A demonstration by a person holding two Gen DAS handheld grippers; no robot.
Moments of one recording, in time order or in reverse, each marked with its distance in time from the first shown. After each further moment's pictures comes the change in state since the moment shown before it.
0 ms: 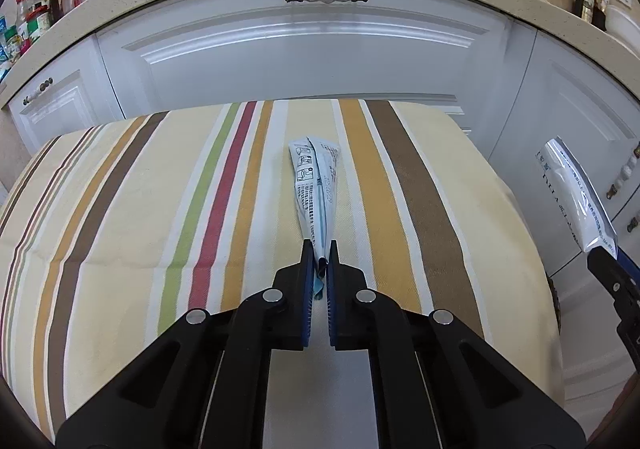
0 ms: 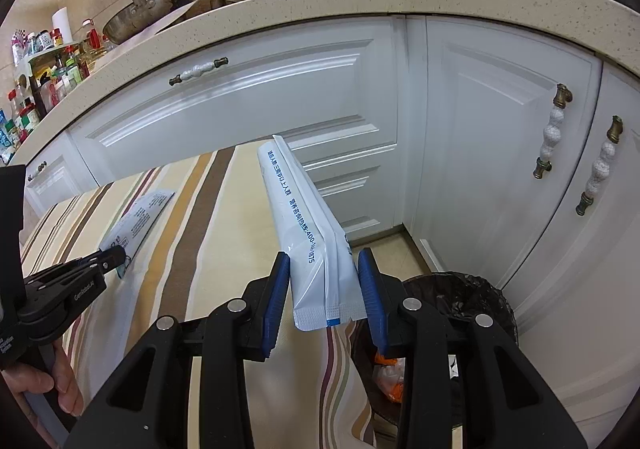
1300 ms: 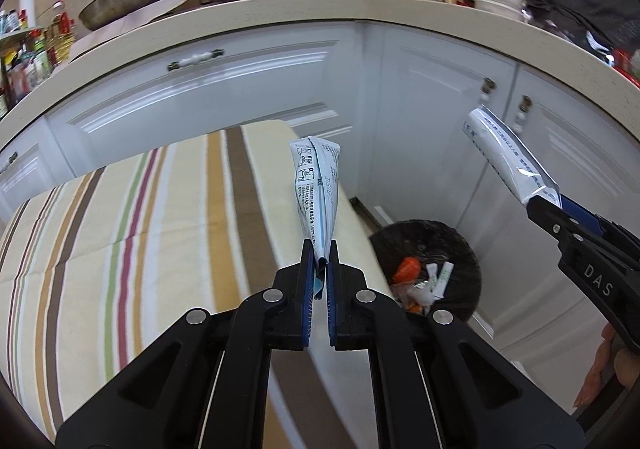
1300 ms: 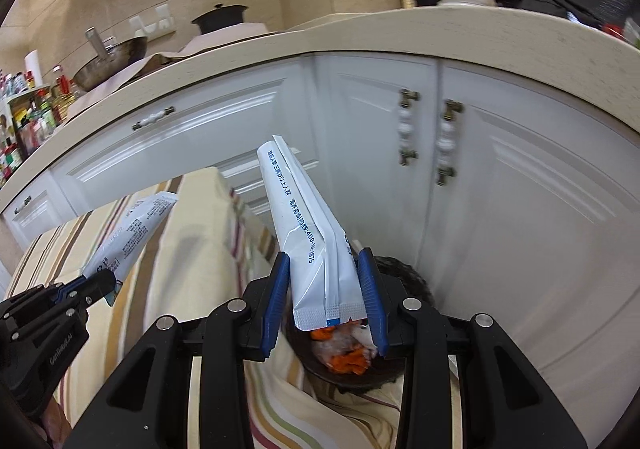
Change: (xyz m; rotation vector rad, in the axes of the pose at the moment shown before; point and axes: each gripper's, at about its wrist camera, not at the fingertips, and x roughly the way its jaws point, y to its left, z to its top) left arm -0.121 -0.111 -0.064 0.243 -0.099 -0.215; right arm -0.115 -0.069 -0.043 0.124 -0.100 -0.173
